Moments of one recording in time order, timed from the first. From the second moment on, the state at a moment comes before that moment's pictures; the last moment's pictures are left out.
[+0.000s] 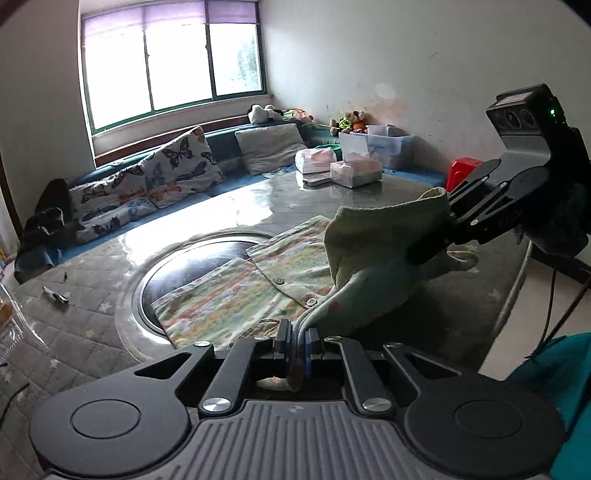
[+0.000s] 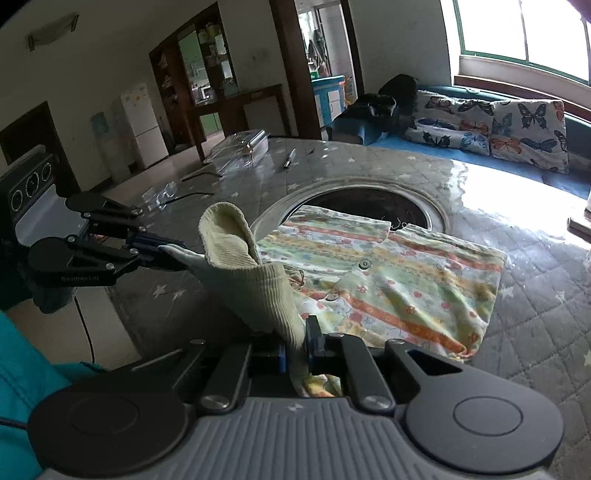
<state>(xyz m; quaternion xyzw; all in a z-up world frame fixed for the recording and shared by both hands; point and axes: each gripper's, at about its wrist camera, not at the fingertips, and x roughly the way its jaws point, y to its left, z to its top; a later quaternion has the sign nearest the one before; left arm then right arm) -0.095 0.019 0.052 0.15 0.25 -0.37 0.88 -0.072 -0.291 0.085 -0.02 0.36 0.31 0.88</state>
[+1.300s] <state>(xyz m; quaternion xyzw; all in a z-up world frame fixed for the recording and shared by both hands) 0.146 0.035 0.007 -0.02 0.43 -0.24 0.87 0.099 -0.264 0.032 -0.05 0.31 0.20 0.93</state>
